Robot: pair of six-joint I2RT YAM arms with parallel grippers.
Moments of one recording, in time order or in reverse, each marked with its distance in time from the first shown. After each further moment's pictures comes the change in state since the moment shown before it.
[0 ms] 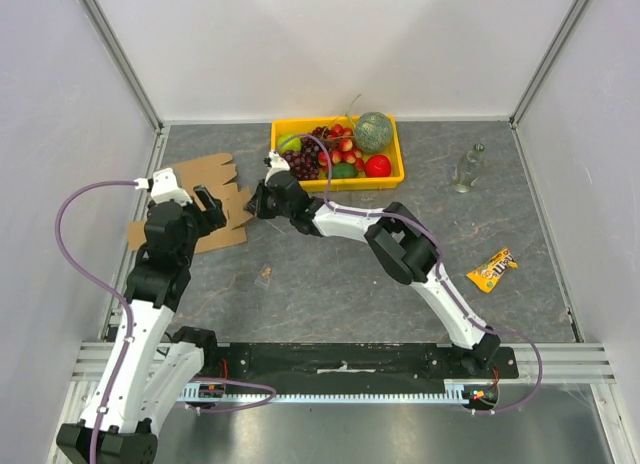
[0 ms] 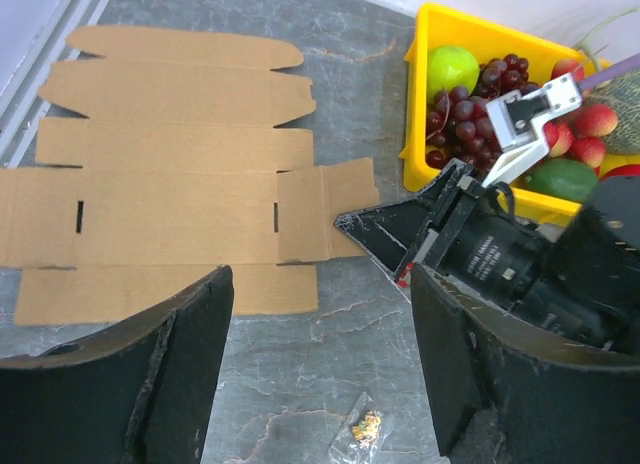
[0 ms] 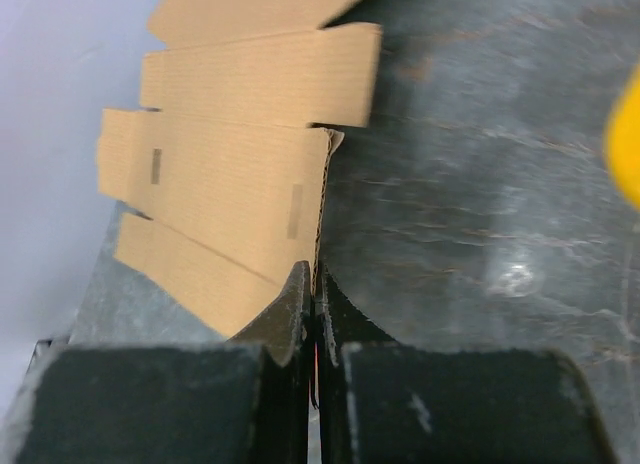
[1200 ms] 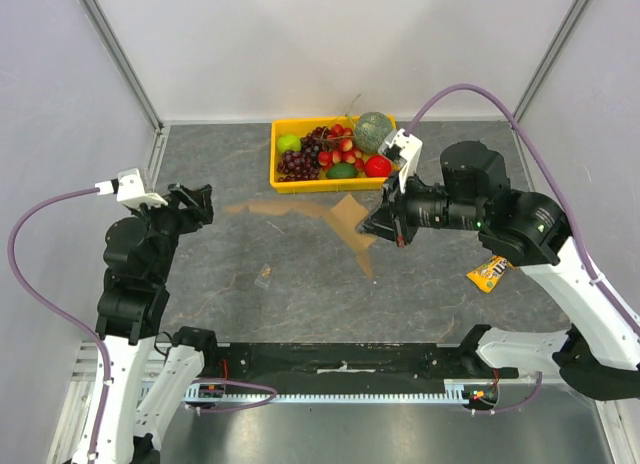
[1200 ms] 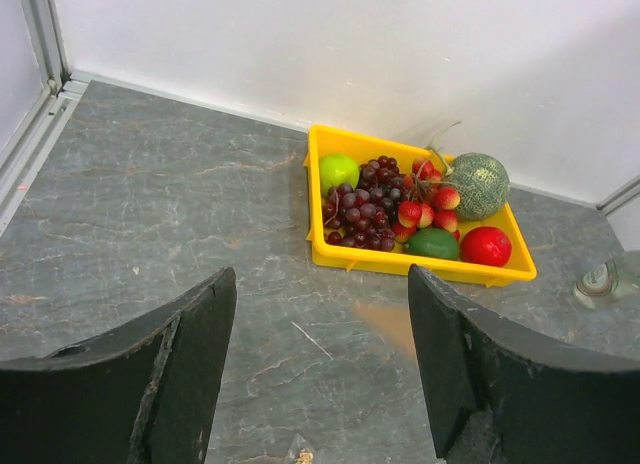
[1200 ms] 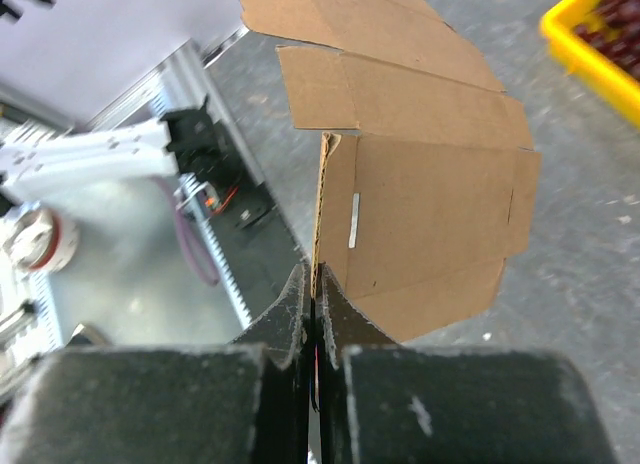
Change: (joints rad) left arm 0.001 -0.146 0.176 -0.040 0.115 -0.007; right arm -0.056 -1.299 -0.157 -1.170 -0.274 -0.521
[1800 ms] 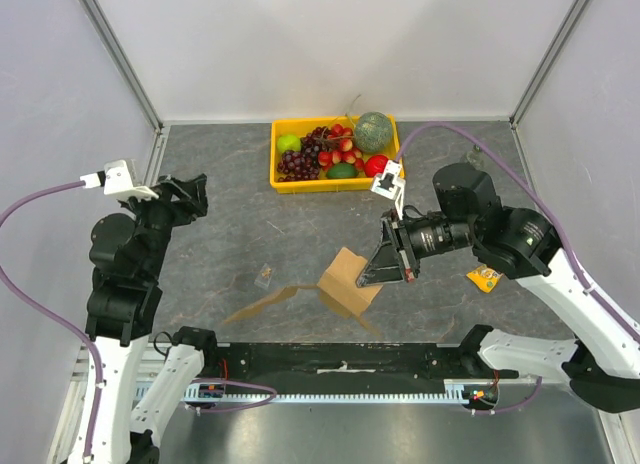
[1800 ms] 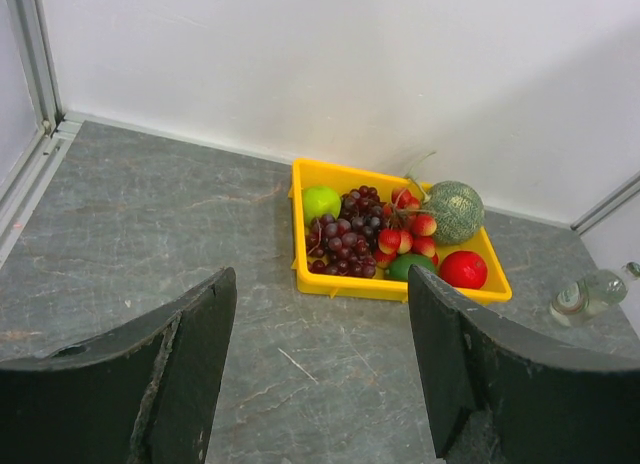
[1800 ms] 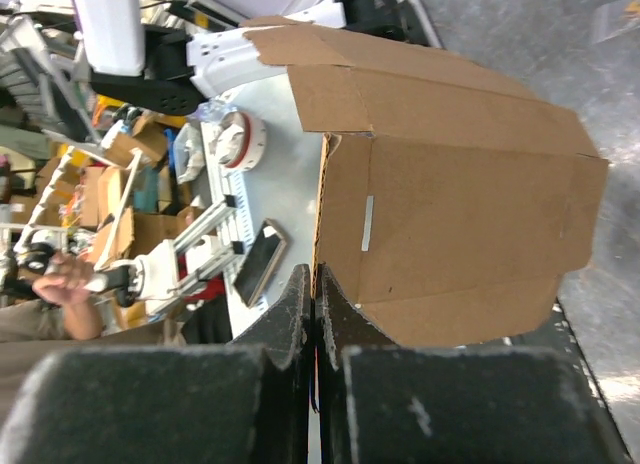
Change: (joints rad) left arm 0.000 0.034 0.110 -0.013 0.015 0.003; right arm 0.002 -0.088 -0.190 -0.021 -0.409 0.245
